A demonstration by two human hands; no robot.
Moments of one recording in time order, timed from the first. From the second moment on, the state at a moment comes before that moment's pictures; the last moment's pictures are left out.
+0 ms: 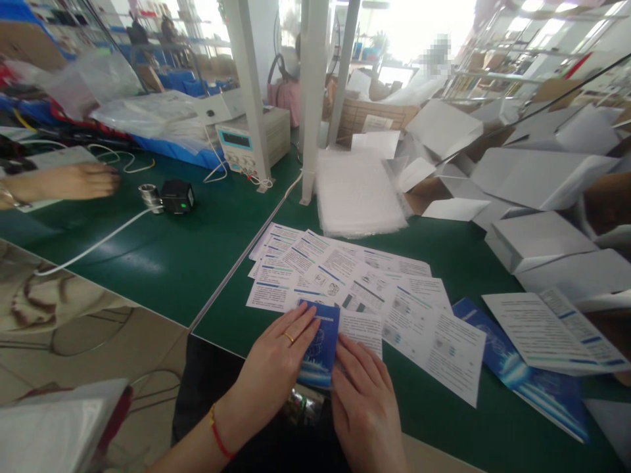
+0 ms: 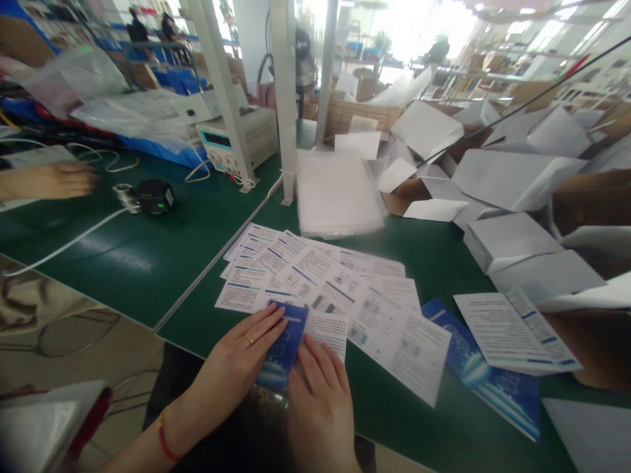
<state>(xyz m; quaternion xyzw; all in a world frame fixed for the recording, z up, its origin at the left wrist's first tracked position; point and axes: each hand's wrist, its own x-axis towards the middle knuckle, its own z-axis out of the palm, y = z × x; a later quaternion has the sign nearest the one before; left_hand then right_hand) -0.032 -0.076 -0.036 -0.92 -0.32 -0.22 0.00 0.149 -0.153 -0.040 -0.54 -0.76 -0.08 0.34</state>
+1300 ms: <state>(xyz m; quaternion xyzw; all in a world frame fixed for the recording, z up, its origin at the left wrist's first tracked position) -0.015 -0.083 -0.027 -0.96 -0.25 -0.10 -0.06 0.227 -0.179 -0.036 -0.60 -0.78 -0.09 0.18</state>
